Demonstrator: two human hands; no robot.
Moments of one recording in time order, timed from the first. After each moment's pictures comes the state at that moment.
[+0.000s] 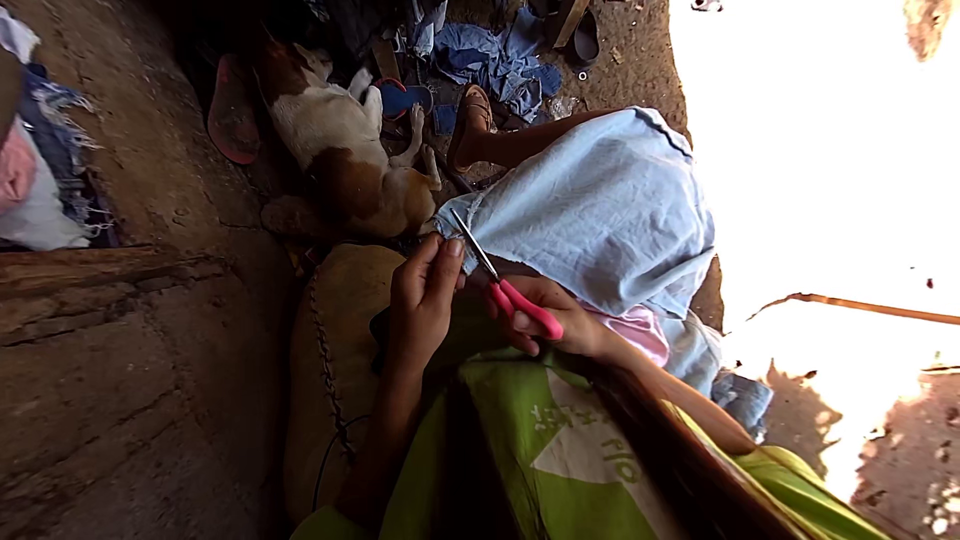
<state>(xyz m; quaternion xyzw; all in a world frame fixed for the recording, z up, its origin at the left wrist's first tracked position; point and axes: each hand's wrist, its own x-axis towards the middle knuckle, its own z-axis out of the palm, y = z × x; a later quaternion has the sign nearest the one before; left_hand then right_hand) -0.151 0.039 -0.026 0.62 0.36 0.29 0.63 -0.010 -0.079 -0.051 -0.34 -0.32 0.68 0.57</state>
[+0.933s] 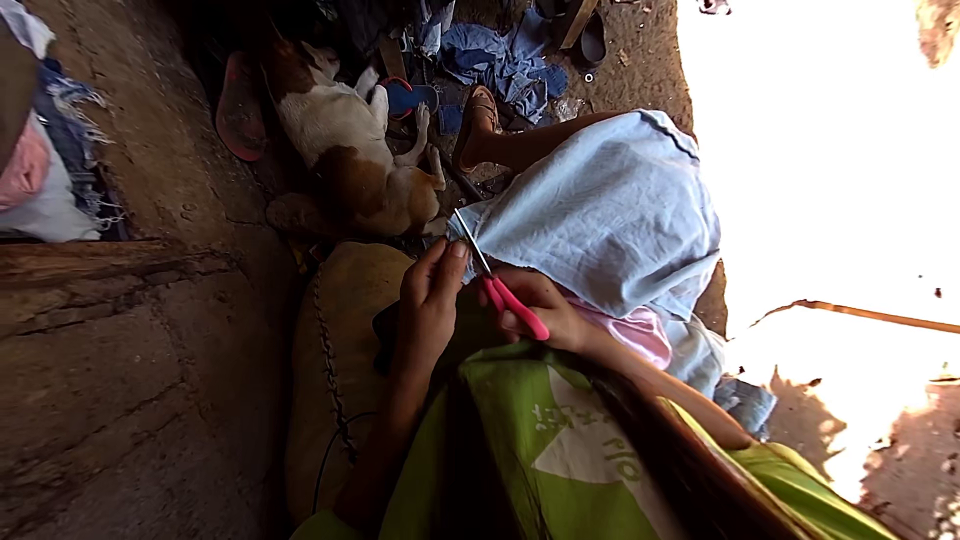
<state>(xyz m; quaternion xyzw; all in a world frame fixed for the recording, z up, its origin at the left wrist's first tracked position) -0.151 0.033 -0.022 0.57 0.40 0.26 0.67 -0.018 -0.072 -0.061 -0.40 -0.36 0.63 0.57</state>
